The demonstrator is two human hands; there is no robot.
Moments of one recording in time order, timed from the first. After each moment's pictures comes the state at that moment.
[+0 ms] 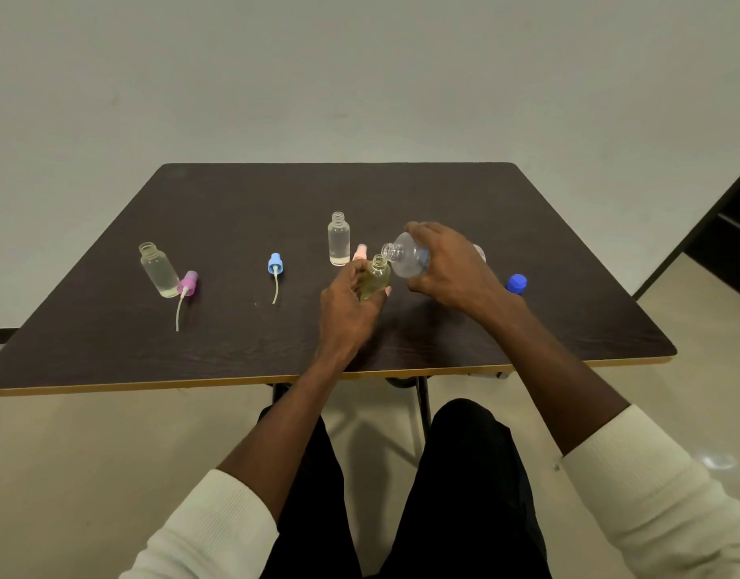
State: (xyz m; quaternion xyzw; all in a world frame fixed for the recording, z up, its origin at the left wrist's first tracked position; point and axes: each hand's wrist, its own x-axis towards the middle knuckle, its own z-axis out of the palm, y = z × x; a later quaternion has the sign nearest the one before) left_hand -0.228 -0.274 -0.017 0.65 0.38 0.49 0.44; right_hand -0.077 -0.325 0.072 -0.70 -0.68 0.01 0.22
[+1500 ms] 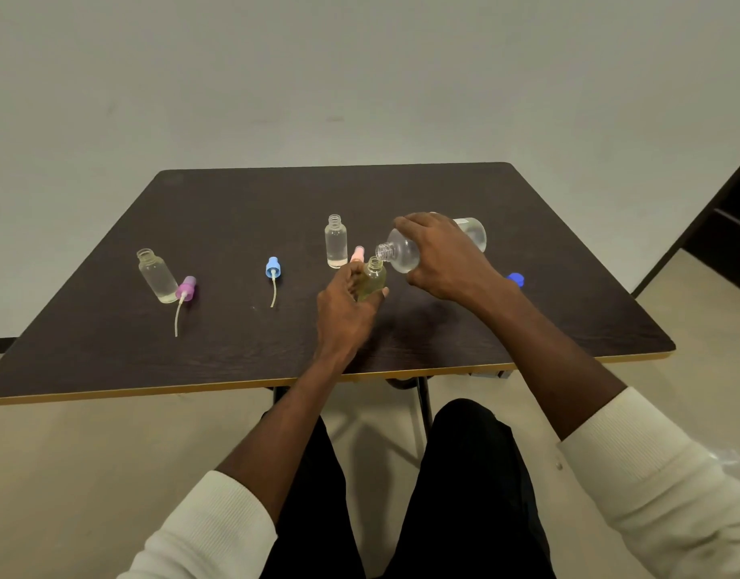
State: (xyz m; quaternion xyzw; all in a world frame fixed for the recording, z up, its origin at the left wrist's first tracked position) left_hand -0.228 -0.277 -0.013 0.64 0.41 0.49 0.43; right_hand -0.073 -0.311 0.074 -0.68 -0.71 -0.07 0.15
